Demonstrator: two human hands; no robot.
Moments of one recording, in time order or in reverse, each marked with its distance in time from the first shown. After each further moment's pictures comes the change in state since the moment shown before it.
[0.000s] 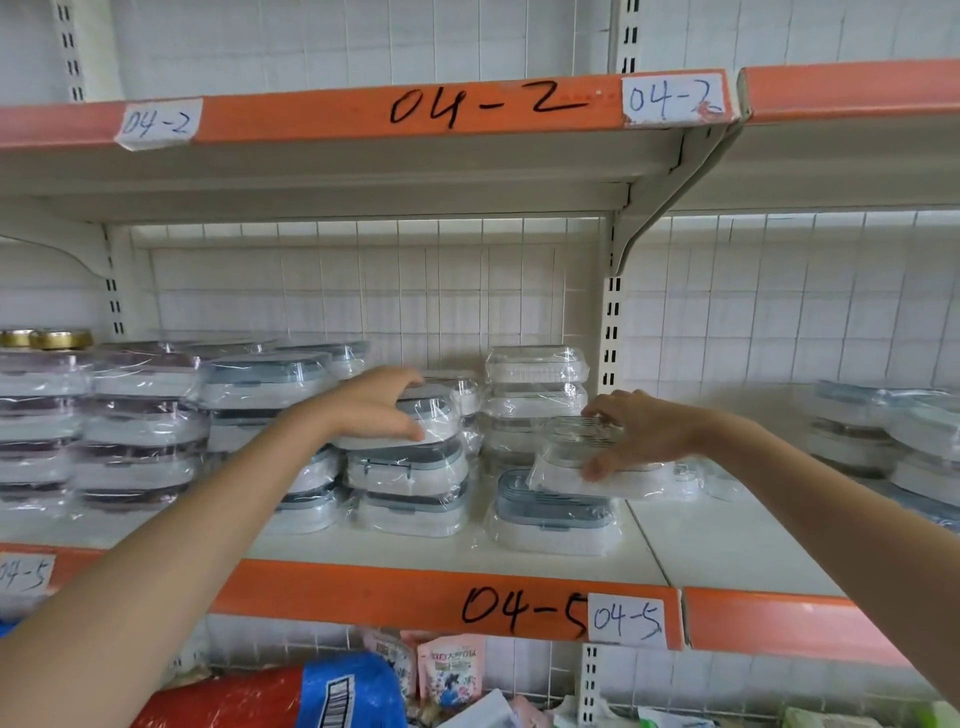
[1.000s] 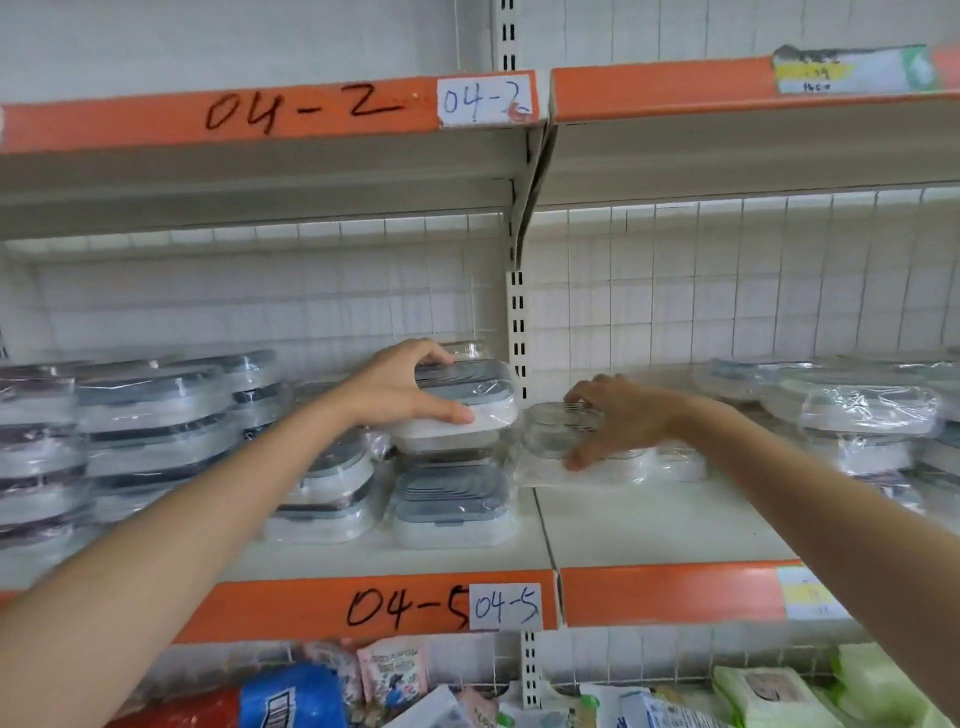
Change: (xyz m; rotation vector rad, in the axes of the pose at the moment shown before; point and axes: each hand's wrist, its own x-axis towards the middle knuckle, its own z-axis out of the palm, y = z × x) left_hand 0.037 0.117 0.019 -0.326 0.122 0.158; right_hand -0.053 0.067 -0.020 -0.074 0.060 0.075
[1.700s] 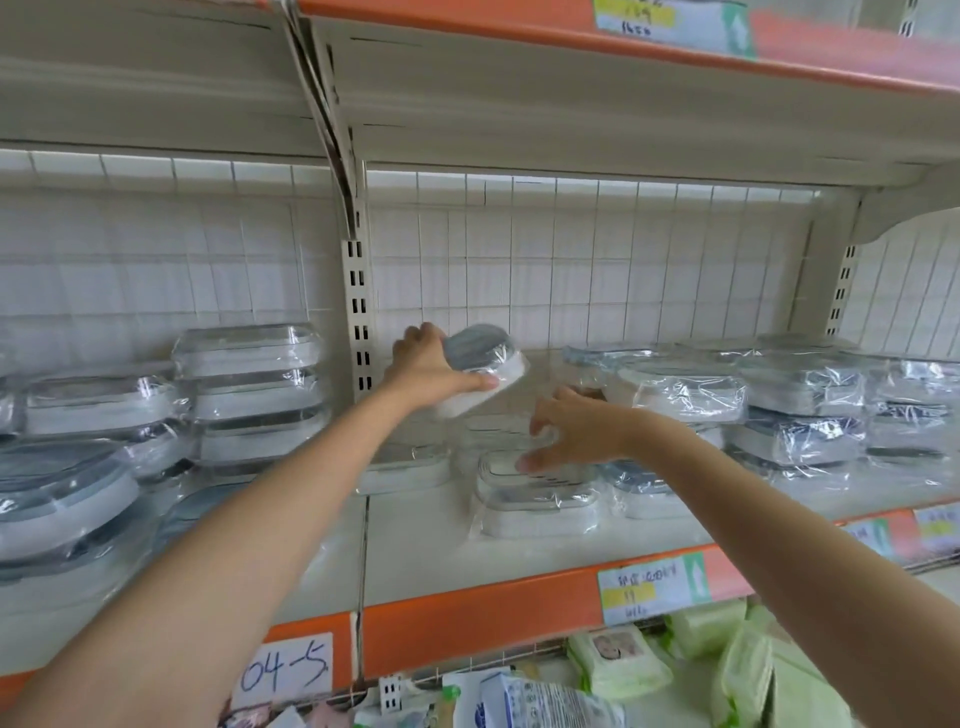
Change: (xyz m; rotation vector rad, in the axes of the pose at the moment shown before) left_hand 0.144 0.089 0.162 -0.096 0.093 -0.036; right_hand -0.044 0.105 0.005 0.006 -0.093 0.163
